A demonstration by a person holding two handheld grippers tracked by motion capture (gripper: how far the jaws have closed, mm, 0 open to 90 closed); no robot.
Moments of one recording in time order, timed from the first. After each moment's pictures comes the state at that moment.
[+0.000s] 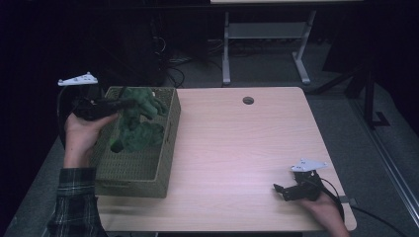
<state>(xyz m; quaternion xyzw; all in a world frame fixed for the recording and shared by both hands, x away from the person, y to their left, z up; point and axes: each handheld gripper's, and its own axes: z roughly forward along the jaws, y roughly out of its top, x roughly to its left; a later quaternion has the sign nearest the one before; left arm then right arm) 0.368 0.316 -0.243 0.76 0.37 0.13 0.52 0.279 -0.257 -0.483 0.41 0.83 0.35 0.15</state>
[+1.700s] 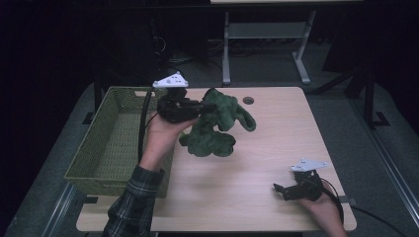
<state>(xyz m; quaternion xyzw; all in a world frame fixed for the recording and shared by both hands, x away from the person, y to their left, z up) 0.361 0.123 -0.254 0.80 0.26 0.07 0.54 0.278 -0.256 -0.483 0.42 0.83 0.35 0.15</state>
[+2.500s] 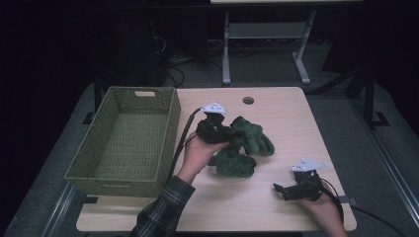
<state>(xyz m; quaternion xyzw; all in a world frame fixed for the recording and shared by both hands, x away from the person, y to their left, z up) 0.374 0.048 -0.355 0.82 0.28 -0.01 0.50 0.278 -0.256 -0.483 0.42 0.82 0.35 0.15</state>
